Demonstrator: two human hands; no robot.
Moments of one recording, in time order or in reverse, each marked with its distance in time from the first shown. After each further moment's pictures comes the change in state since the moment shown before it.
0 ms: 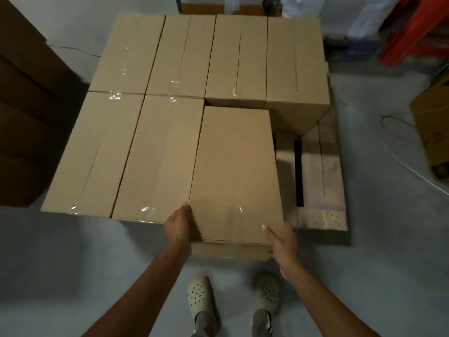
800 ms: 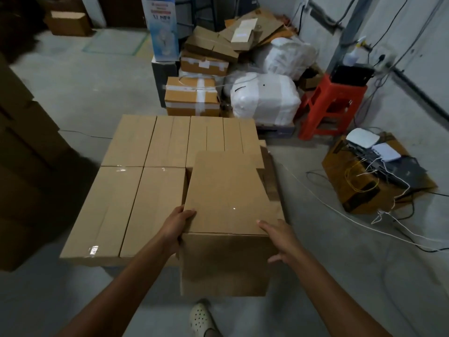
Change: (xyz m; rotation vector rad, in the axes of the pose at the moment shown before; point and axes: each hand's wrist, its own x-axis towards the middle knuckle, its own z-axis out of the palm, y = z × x) left_hand -0.274 0.184 -0.074 0.236 -0.604 0.182; right_hand -0.285 -0.194 -0.135 -0.037 0.006 -0.064
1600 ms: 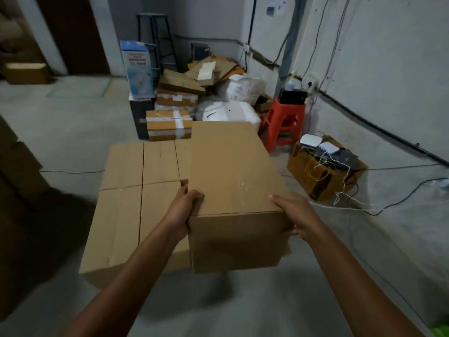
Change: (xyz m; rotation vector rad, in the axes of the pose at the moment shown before) left_hand -0.205 0.014 -0.118 -0.001 -0.257 0.248; right_hand -0.278 0.037 0.056 0.172 0.237 -0.286
